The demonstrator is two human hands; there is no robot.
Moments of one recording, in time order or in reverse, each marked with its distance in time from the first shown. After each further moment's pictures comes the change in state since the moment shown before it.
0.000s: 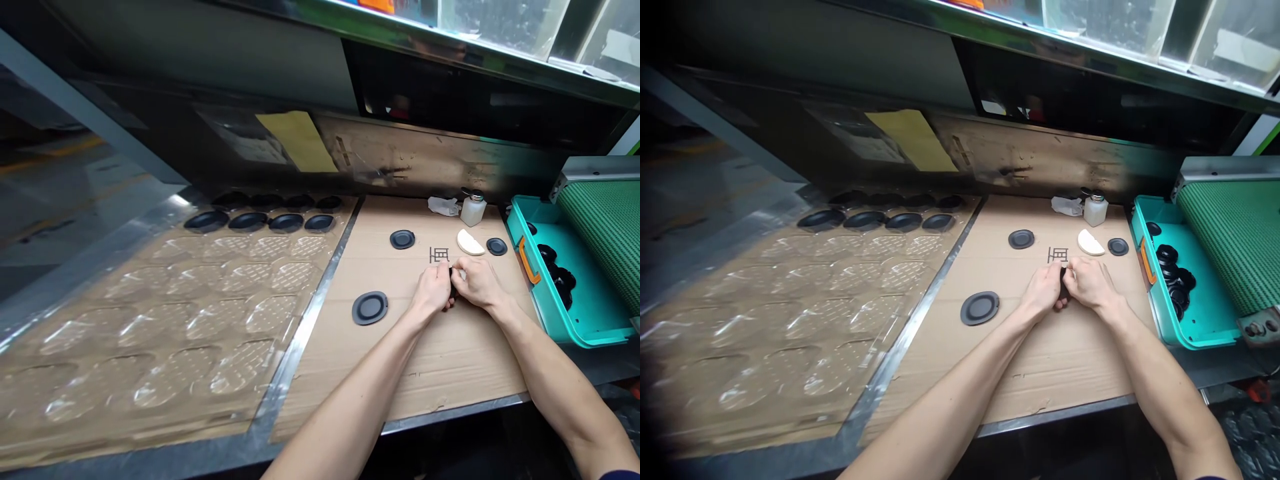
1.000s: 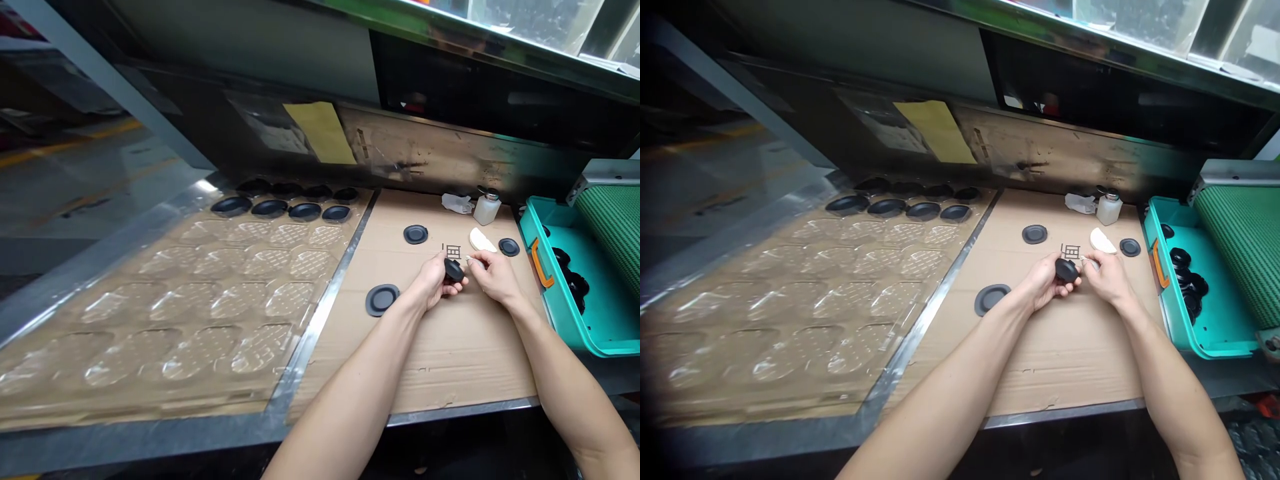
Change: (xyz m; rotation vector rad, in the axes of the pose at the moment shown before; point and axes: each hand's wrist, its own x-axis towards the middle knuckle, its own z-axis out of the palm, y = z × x) left_hand 0.016 0.014 -0.022 -0.560 -0.186 -0.336; right_hand 0.004 0.010 -0.002 0.341 0.094 0.154
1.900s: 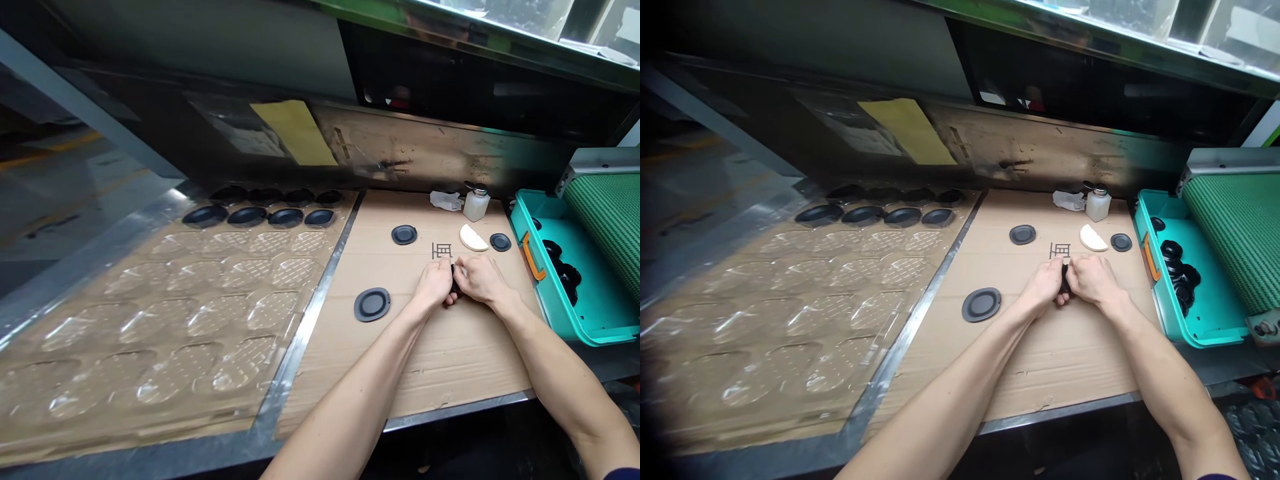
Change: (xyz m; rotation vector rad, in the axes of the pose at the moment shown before) left_hand 0.004 -0.026 0.007 0.594 0.183 0.265; right_hand -0.004 -0.018 0.002 -0.574 -0.206 -0.132
